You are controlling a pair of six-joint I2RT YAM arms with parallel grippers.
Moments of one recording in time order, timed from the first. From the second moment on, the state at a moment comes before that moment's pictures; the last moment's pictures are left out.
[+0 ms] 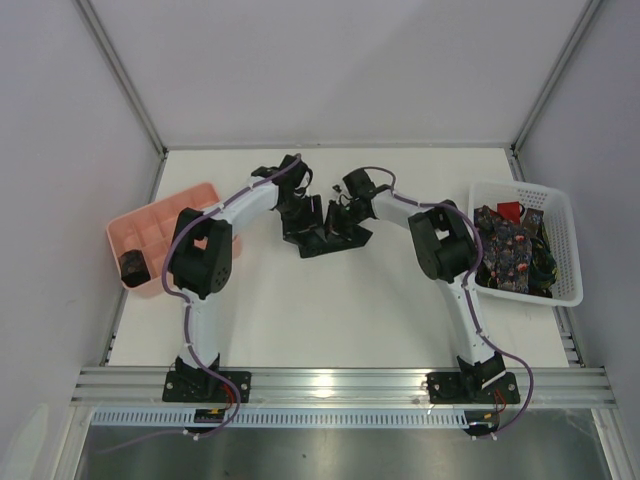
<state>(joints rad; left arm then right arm) -0.44 2.08 1.66 -0.86 0.30 -0.55 0.50 2.39 1.78 -0.44 -0.73 0.68</state>
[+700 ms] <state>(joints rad) -0.43 2.08 1.72 -0.85 0.38 -0.59 0.41 2.39 1.78 -0.42 -0.72 0.71</state>
